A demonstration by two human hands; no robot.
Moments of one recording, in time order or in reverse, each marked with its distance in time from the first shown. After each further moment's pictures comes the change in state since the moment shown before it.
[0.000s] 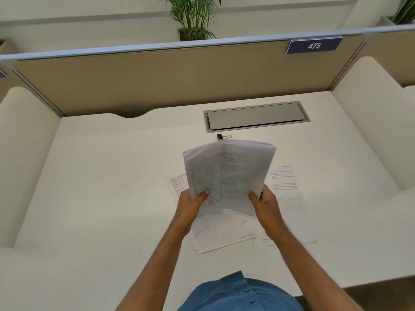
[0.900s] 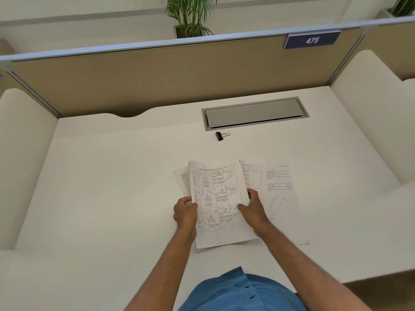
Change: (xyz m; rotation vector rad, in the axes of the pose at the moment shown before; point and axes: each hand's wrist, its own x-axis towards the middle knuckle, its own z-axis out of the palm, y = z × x) left_hand 0.028 -0.073 -0.002 0.050 0.419 -0.323; right_hand 0.026 0.059 0.023 -0.193 -0.034 0.261
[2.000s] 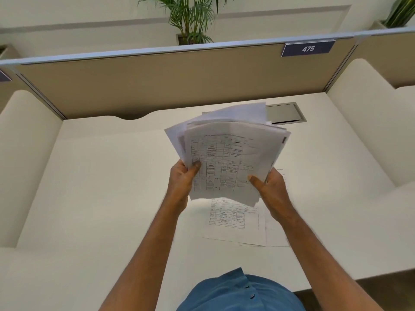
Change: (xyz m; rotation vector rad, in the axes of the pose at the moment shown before) left_hand -0.064 0.126 -0.028 -0.175 -0.432 0.506; right_hand -0.045 -0.085 -0.056 0.267 0.011 -0.406
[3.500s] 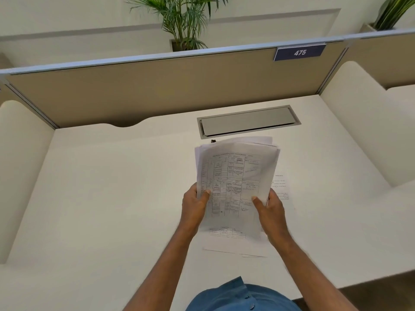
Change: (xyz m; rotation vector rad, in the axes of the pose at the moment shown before) left_hand -0.010 -0.065 0.027 0.239 0.032 -0.128; right_hand -0.021 0.054 -0.004 -0.085 0.223 0.143
